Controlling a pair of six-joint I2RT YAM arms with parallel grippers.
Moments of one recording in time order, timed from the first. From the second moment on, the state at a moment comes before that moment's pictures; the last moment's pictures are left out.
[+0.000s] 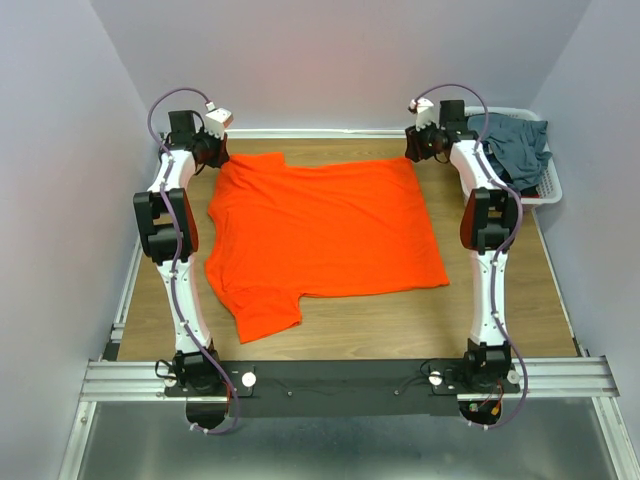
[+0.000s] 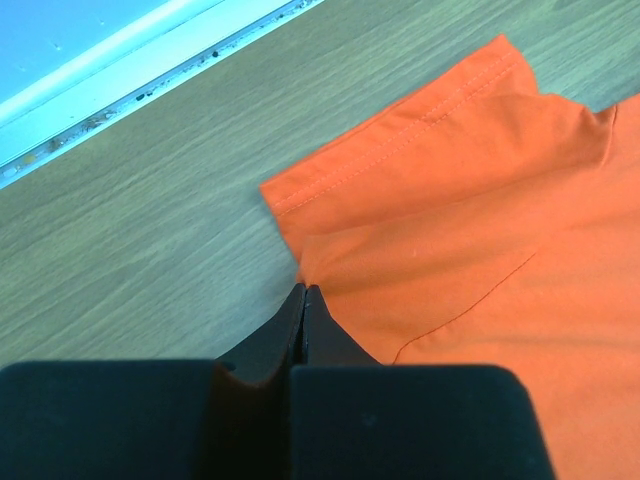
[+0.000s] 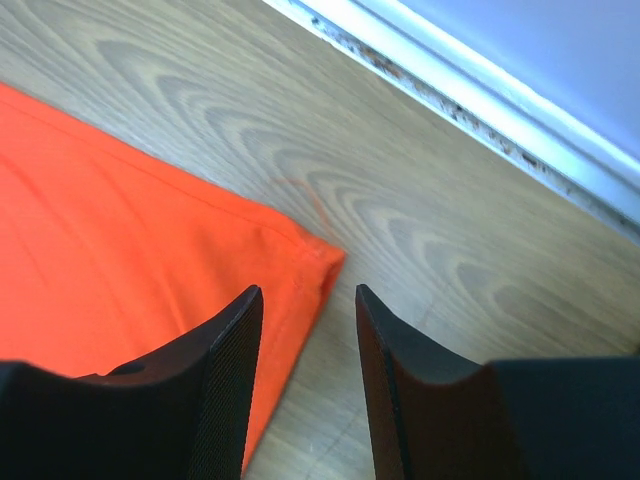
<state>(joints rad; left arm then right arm) 0.15 2.36 2.01 -0.35 0.54 0.42 0.05 2.54 2.31 -0.50 -0.39 -0.40</state>
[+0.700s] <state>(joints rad) 0.15 2.39 2.02 -0.35 0.54 0.42 0.06 2.67 2.39 -0.48 -0.42 -0.44</state>
